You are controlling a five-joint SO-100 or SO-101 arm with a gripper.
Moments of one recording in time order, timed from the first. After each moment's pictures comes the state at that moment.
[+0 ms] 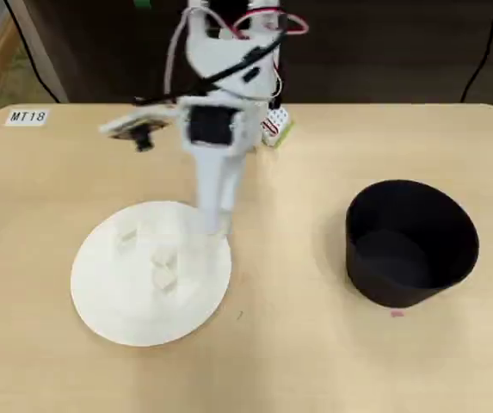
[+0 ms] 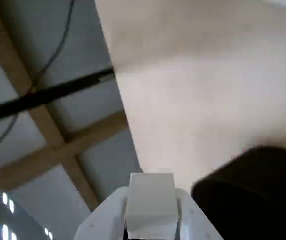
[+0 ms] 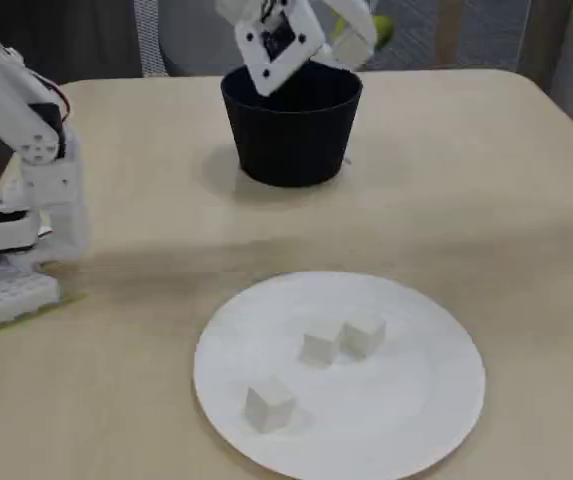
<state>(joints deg) -13.4 125.9 109.3 54.5 13.8</state>
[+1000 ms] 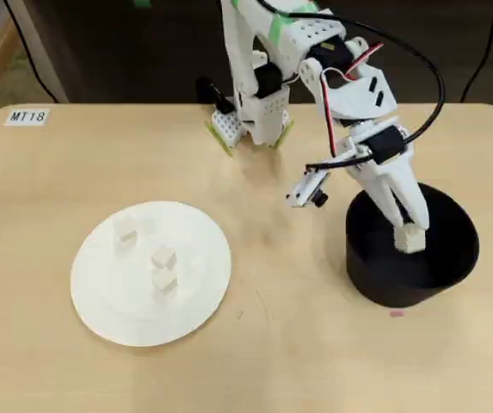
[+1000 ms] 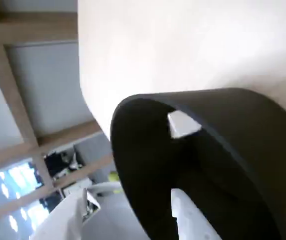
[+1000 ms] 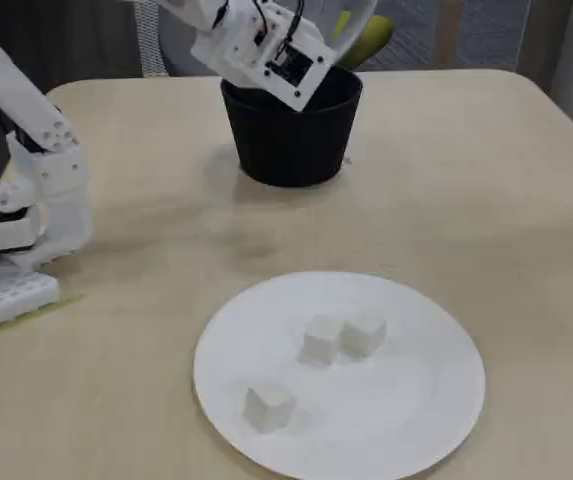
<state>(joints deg) -33.2 119.4 128.0 29.3 1.3</state>
